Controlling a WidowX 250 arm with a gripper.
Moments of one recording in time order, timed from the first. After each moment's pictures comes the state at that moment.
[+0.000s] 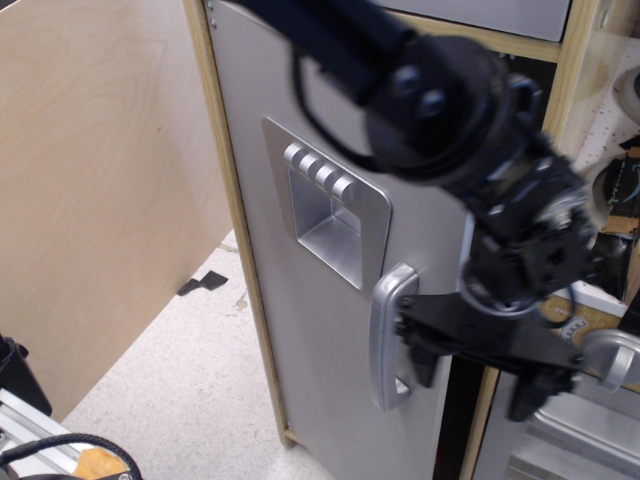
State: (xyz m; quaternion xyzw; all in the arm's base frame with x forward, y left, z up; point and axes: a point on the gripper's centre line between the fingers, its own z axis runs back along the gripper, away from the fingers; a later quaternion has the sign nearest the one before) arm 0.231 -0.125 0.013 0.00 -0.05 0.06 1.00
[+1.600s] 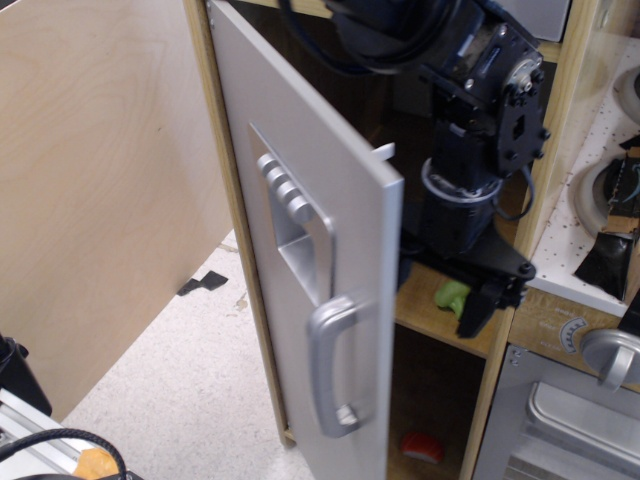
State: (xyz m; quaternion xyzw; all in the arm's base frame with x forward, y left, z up) arm 0.254 -0.073 0.042 0.03 -0.01 -0.02 1.00
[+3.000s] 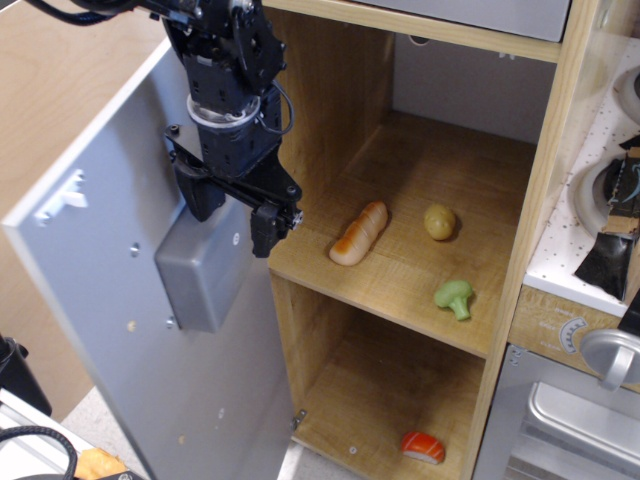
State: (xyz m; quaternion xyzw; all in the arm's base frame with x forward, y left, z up) arm 0.241 0.064 0.062 0.07 -0.05 -0.03 1.00
